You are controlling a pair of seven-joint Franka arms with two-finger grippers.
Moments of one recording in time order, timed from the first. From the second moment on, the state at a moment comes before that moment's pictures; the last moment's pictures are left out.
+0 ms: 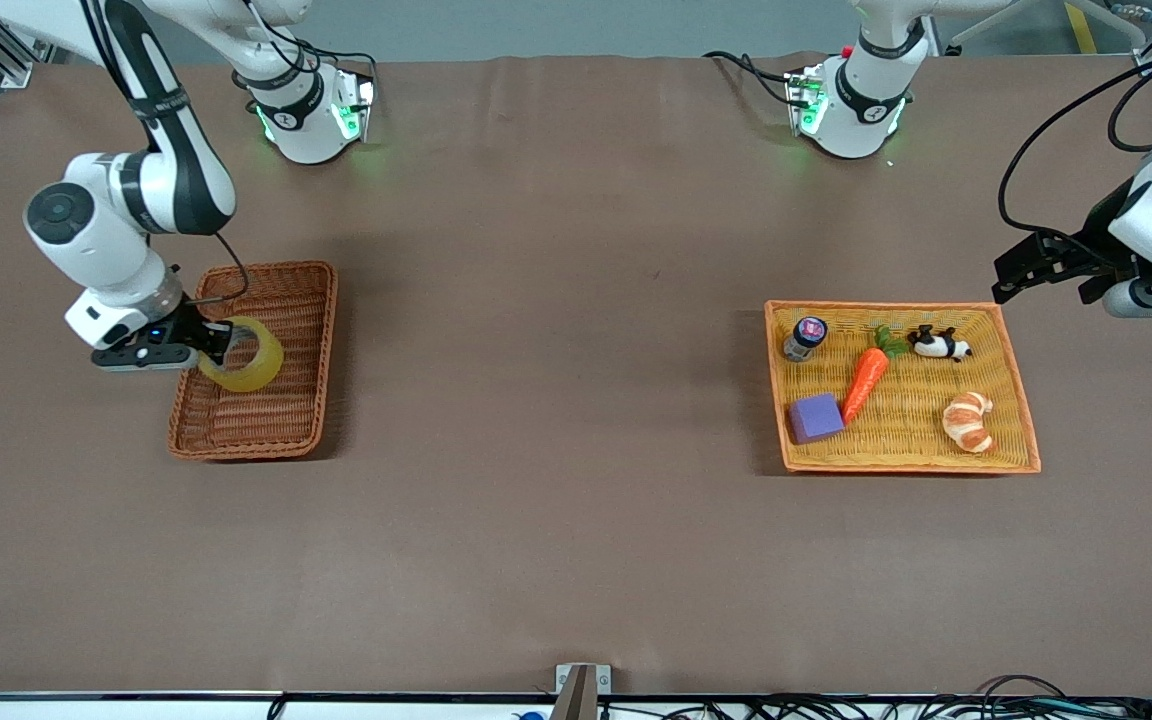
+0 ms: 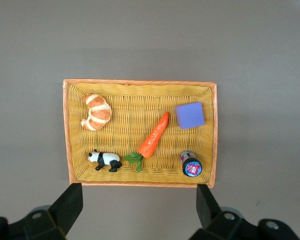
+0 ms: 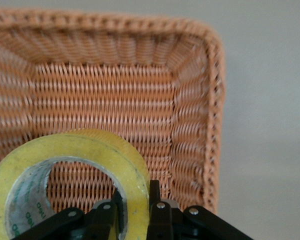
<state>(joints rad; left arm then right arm) -0.06 -0.01 -0.02 -1.67 -0.02 1.71 -0.06 -0.09 0.10 0.00 -2.48 -0.16 2.69 -0.04</state>
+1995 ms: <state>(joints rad) -0.06 0.00 -0.02 -1.67 -0.02 1.70 -0.06 -0.10 0.02 0.02 -1.50 -0.03 1.45 -0.01</state>
